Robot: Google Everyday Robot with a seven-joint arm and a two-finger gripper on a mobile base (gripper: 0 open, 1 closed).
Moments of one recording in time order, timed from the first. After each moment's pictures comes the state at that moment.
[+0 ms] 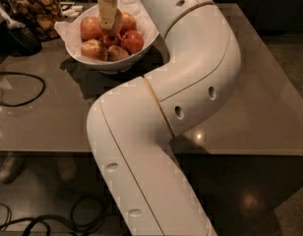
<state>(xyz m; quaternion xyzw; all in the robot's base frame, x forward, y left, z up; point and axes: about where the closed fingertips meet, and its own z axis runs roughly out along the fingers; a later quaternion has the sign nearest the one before) 0.761 0.105 0.982 -0.66 0.71 -0.06 0.22</state>
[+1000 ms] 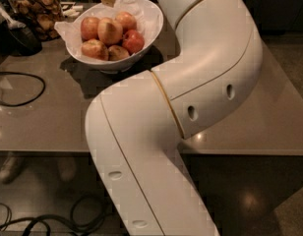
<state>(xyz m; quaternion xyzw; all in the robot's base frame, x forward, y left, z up) 0.744 0.099 1.025 -0.66 0.71 -0.06 0.25</state>
